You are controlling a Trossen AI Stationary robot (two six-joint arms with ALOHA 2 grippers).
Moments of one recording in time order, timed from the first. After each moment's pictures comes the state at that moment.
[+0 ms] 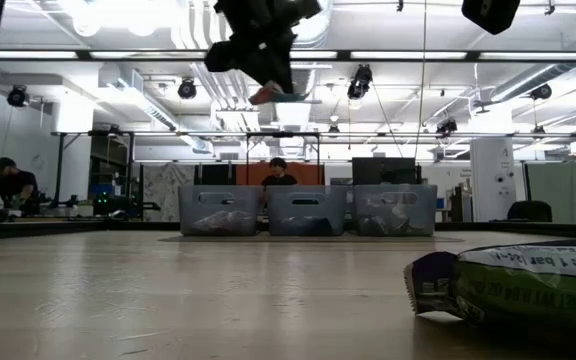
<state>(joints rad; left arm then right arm) 0.03 1.75 1.68 -0.92 -0.37 -0.65 0.40 0.99 0.94 -0.49 0.34 0.71</state>
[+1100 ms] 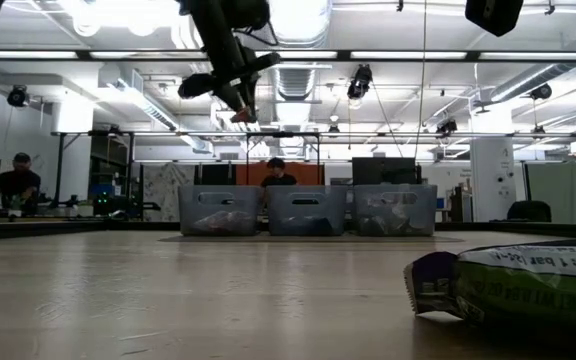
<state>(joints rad) 0.47 1.68 1.68 -0.94 -0.25 -0.62 0.40 0.99 0.94 -0.49 0.36 0.77</state>
